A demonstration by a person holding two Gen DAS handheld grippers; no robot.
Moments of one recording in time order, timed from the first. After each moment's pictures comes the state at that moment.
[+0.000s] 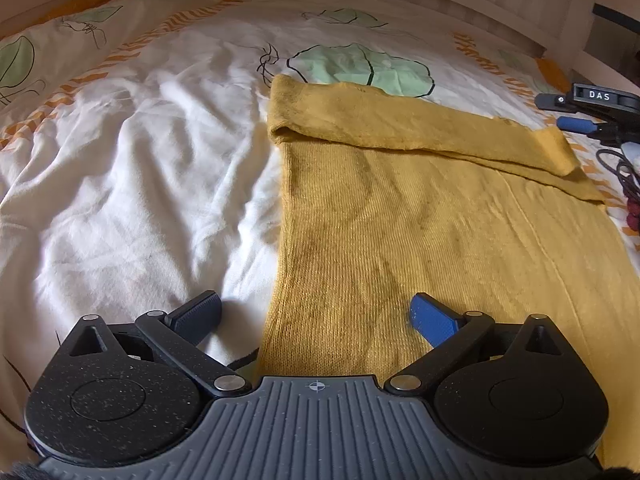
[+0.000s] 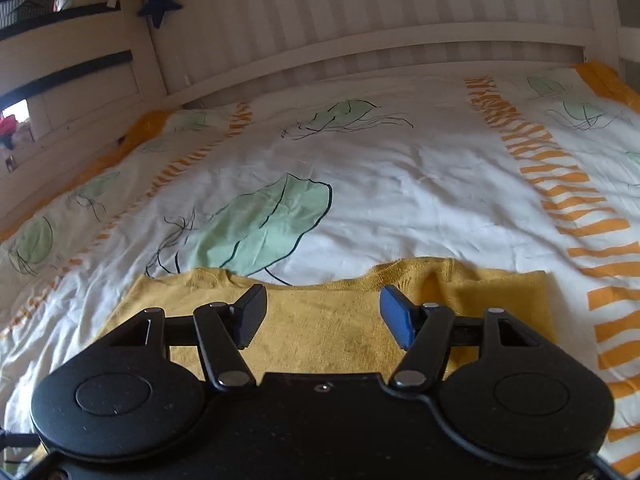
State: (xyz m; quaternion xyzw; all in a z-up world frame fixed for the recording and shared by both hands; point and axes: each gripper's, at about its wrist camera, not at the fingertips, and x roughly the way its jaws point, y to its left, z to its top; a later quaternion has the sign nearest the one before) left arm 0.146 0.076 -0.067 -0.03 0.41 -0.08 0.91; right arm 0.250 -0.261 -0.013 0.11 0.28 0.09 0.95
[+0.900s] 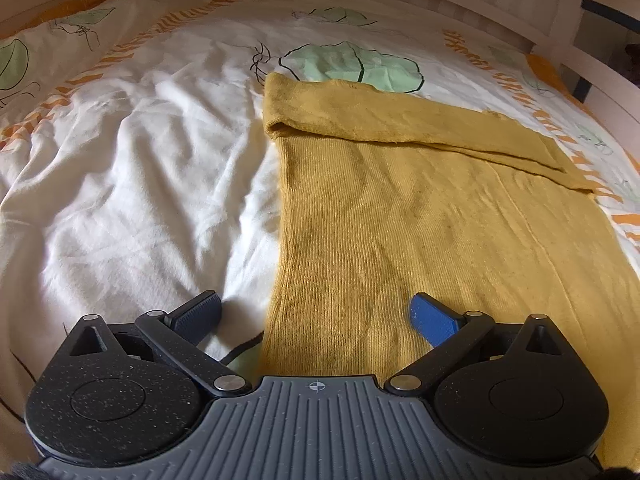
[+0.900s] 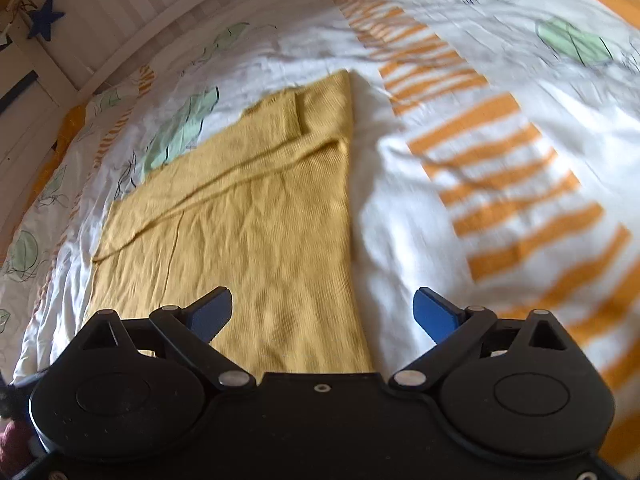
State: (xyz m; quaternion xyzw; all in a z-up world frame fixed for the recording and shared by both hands) left arm 0.134 0.082 -0.065 -0.03 0.42 -0.10 0.90; right arm 0.068 -0.341 -0.033 0.26 0.43 -0.01 0.87
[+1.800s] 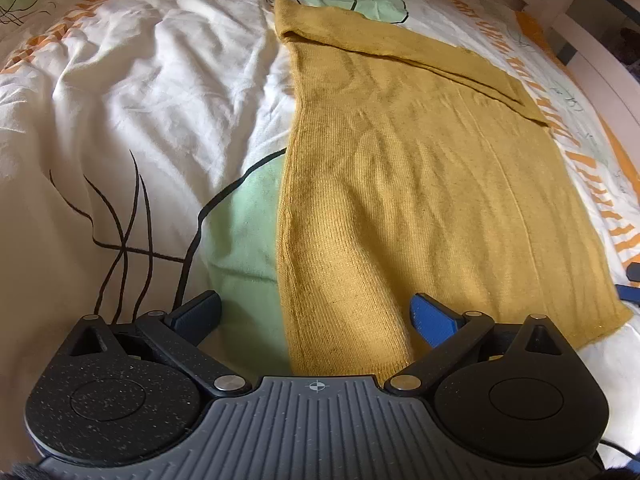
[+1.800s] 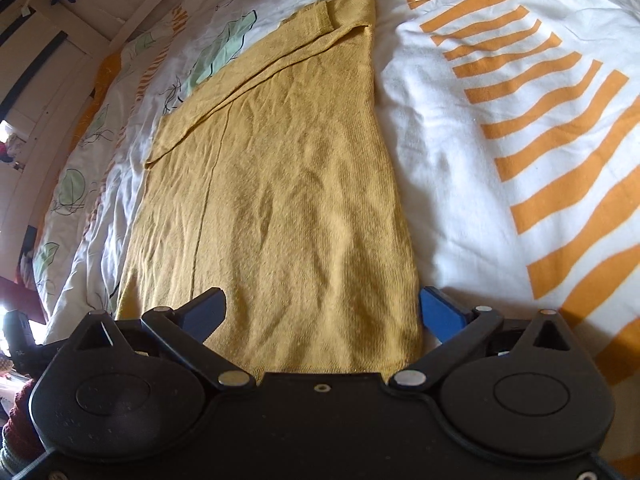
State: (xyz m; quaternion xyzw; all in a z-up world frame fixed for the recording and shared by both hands) left arm 0.058 0.118 -0.049 -0.06 0.52 -0.14 0.84; right arm -0.005 -0.325 -0.037 0.29 0.49 0.08 0.82
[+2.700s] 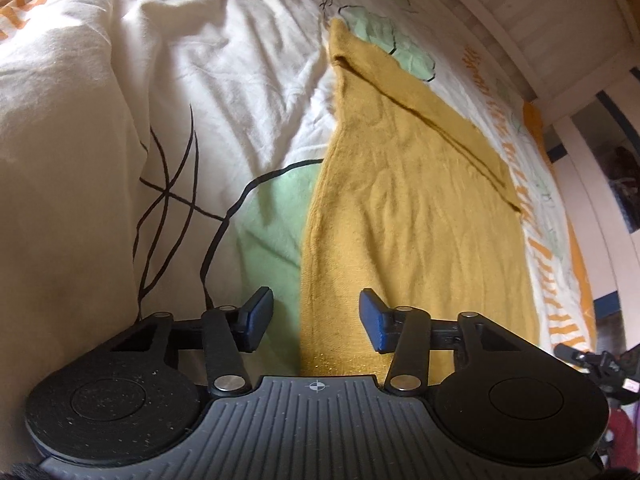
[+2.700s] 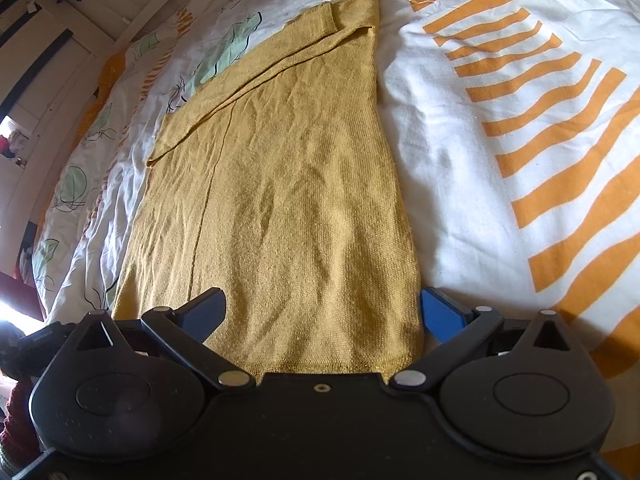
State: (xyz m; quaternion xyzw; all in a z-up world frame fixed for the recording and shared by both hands) left arm 0.047 0.166 -0.051 -0.23 0.51 -0.12 0.82; right arm -0.010 -0.321 -0.039 0.28 0.49 0.08 0.82
